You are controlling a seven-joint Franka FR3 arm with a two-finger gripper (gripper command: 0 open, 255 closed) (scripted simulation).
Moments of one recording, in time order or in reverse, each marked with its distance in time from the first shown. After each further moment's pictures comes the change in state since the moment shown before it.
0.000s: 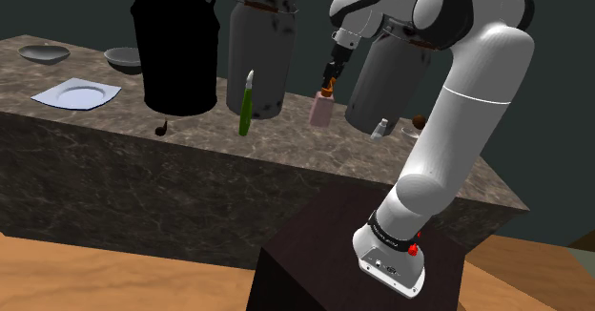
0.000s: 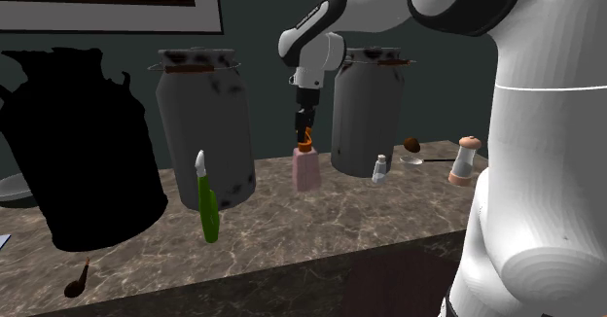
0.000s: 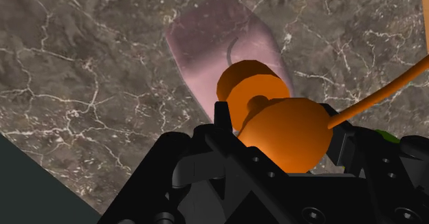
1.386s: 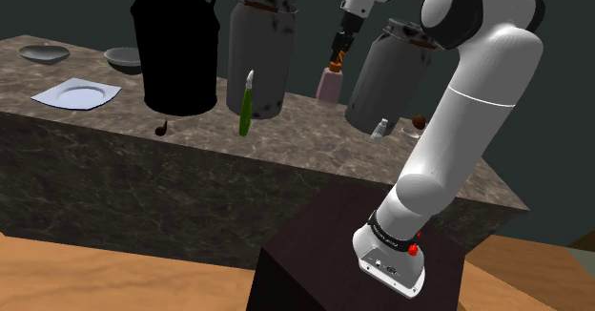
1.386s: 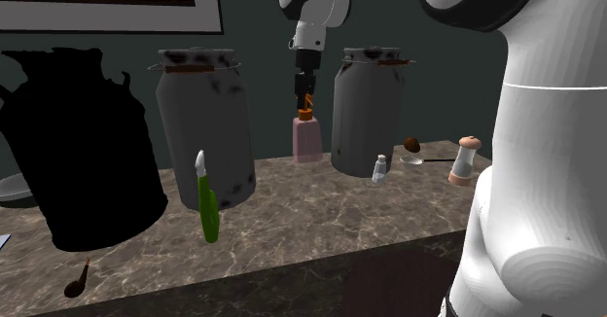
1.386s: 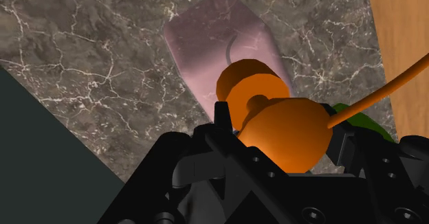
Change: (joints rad) arm -0.003 -0.041 -0.010 0.236 -0.039 -0.264 0.055
